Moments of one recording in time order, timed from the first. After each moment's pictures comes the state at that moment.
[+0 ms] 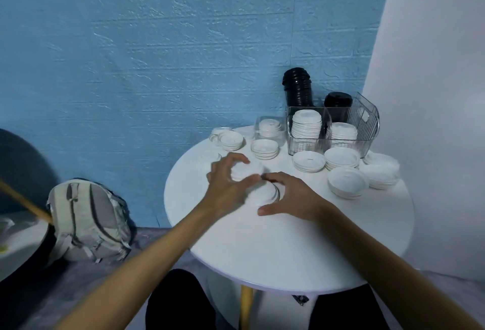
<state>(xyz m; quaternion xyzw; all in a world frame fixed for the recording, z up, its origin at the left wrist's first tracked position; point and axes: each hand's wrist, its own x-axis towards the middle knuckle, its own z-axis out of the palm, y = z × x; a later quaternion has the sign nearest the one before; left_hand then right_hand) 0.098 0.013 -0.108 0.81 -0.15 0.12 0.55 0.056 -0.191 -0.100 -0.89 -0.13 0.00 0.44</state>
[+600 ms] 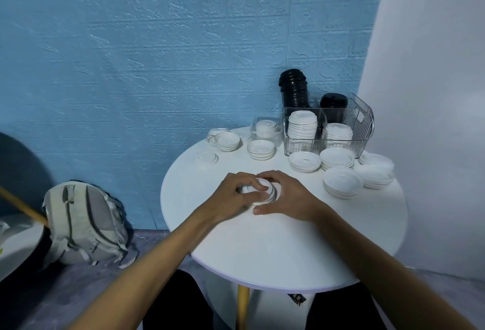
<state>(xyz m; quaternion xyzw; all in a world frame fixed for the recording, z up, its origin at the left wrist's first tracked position) 0.088 0.006 -0.109 0.80 -0.30 0.01 0.52 0.045 -0.188 -0.093 -0.87 -0.15 -0.03 0.47</state>
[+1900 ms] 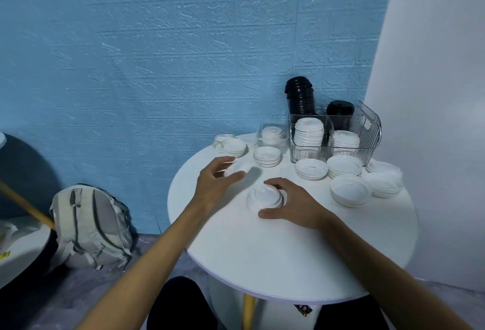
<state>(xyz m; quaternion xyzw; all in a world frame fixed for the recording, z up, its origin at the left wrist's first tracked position) 0.117 0.037 -0.096 0.76 -0.08 0.11 0.64 0.061 -0.189 -0.107 -0.89 -0.11 -0.02 0.44</state>
